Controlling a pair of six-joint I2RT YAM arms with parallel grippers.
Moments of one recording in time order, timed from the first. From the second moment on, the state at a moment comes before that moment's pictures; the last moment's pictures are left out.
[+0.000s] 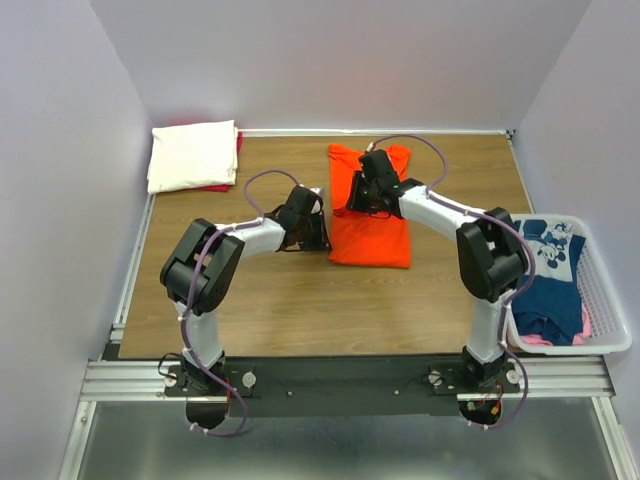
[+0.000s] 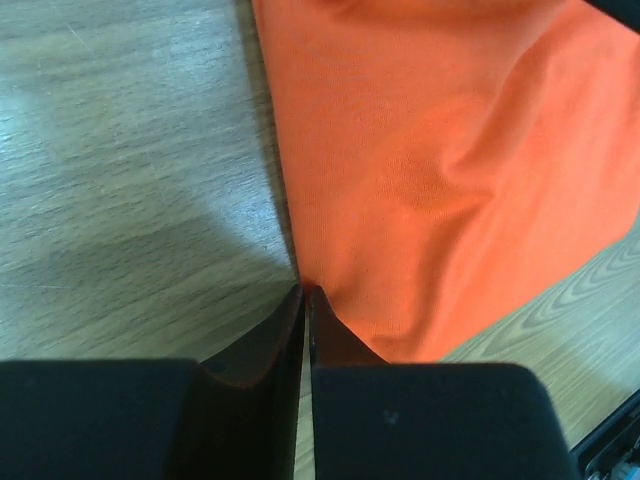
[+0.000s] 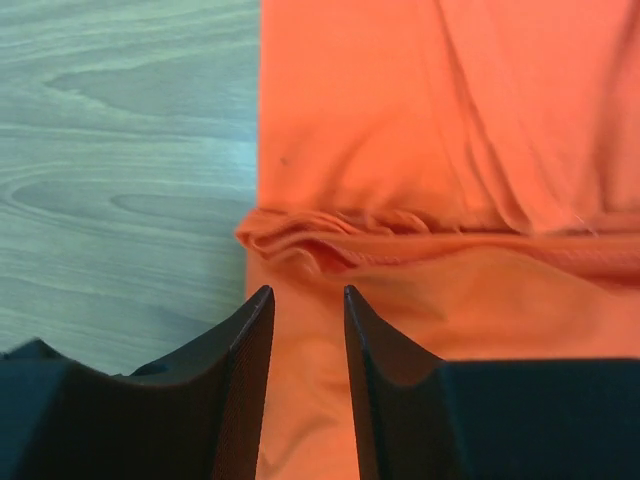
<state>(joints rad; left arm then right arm) -0.55 1.88 1.08 -0.06 0.24 -0.57 0.52 1.95 1.42 -0.26 0.06 0.54</state>
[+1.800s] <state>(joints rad) -0.55 1.87 1.05 -0.02 0.29 -0.55 0.59 2.17 1.58 -0.27 0.16 0.47</state>
